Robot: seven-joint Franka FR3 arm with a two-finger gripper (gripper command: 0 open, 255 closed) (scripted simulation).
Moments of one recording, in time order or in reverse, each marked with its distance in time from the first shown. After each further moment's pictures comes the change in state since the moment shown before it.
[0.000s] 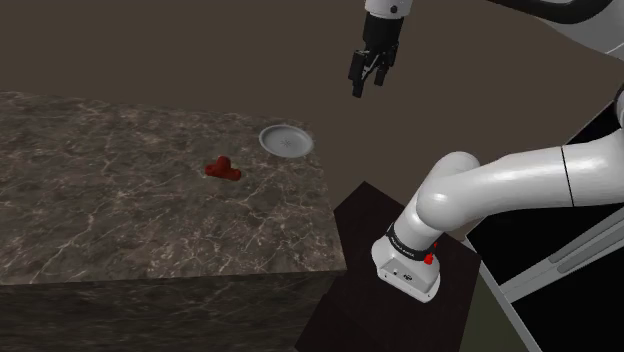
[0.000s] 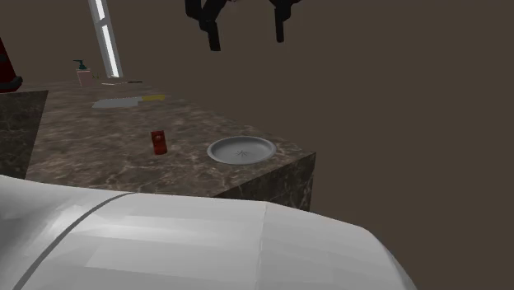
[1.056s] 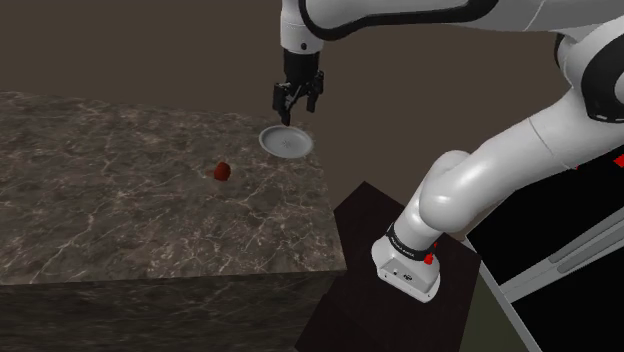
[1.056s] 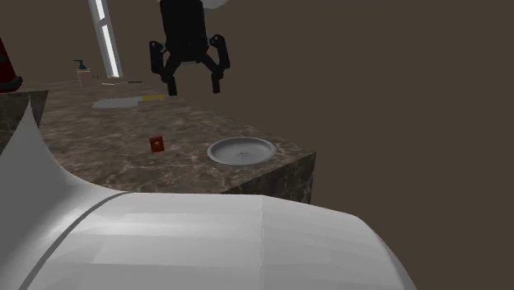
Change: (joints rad) arm 0.078 0.361 0.158 0.049 0.119 0.294 0.158
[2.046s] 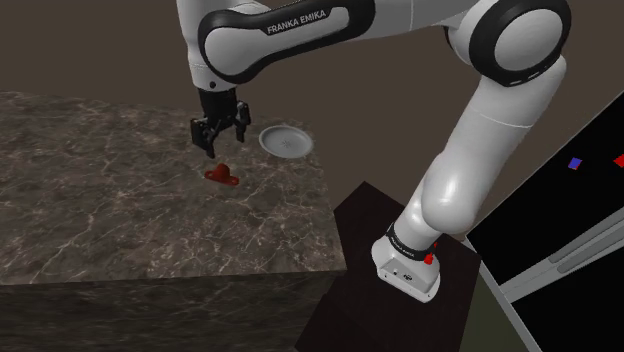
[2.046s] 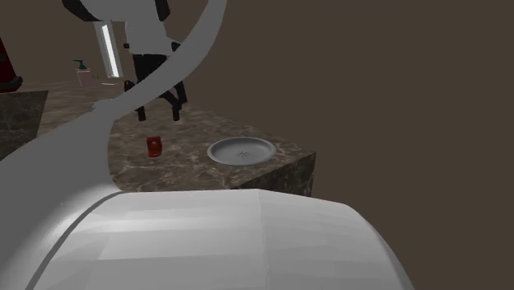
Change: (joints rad) arm 0.080 0.505 0.134 0.298 -0.033 0.196 0.166
